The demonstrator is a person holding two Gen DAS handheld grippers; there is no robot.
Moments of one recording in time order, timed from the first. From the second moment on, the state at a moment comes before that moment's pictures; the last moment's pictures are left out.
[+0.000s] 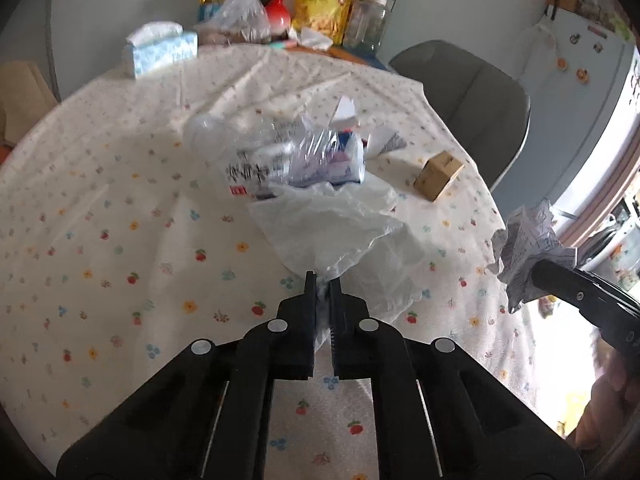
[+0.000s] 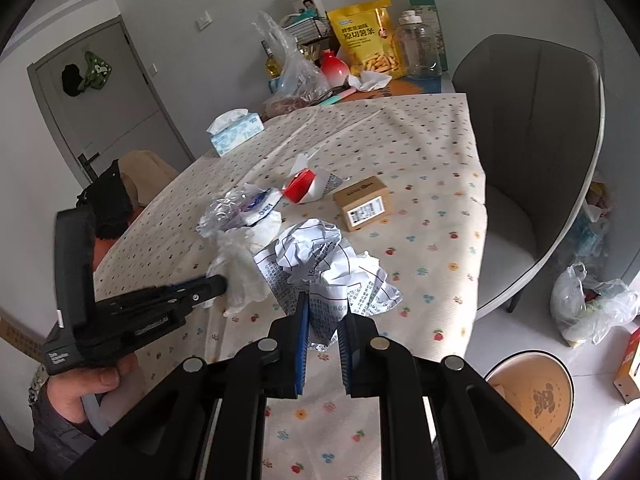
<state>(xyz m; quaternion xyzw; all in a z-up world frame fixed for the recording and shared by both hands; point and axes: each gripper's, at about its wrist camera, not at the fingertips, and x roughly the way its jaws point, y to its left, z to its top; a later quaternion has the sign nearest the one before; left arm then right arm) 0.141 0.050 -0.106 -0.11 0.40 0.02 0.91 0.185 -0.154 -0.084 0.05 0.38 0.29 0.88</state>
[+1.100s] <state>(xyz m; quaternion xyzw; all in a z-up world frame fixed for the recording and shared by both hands) 0.151 -0.061 -0.031 -0.07 0.33 -0.10 0.94 0.152 -0.267 -0.051 0.07 0.33 0.19 0.92</state>
